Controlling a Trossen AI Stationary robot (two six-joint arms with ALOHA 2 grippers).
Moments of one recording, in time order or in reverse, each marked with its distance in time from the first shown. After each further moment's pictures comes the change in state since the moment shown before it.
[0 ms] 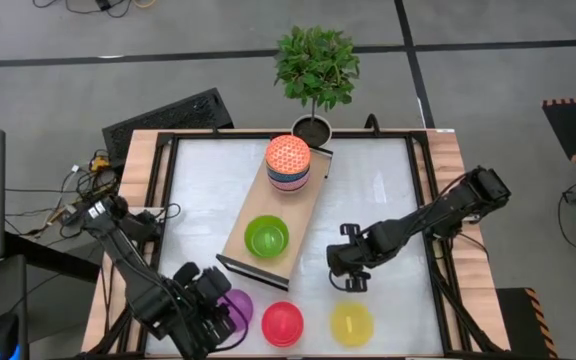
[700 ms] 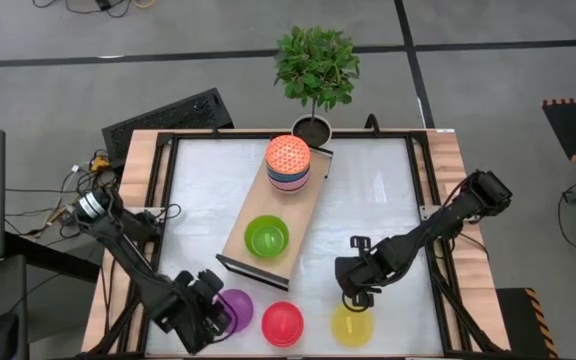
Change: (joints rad) left arm -0.038 -0.119 -0.606 0.441 0.098 -0.239; right arm 0.127 0.010 0.000 -0.029 0.029 0.207
